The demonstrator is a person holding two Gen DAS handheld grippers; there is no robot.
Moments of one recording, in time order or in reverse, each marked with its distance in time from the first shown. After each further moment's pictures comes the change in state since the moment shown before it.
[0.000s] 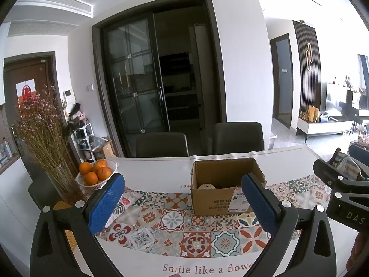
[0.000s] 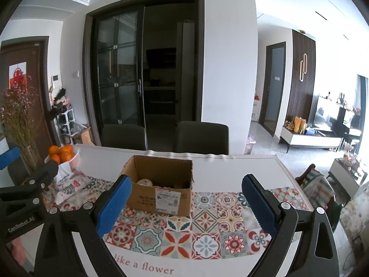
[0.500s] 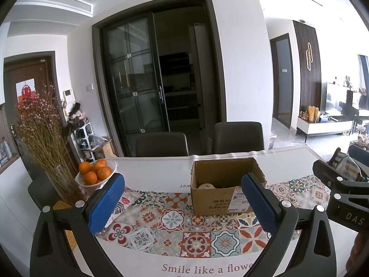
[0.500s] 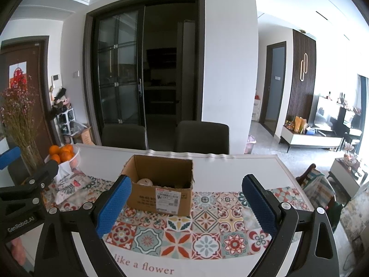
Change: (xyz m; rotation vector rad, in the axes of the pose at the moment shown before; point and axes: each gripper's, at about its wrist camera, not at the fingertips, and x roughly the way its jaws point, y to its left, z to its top) left arm 0.001 0.001 0.001 -0.003 0.002 -0.003; right arm 0.001 0.001 0.001 -0.002 0.003 0.004
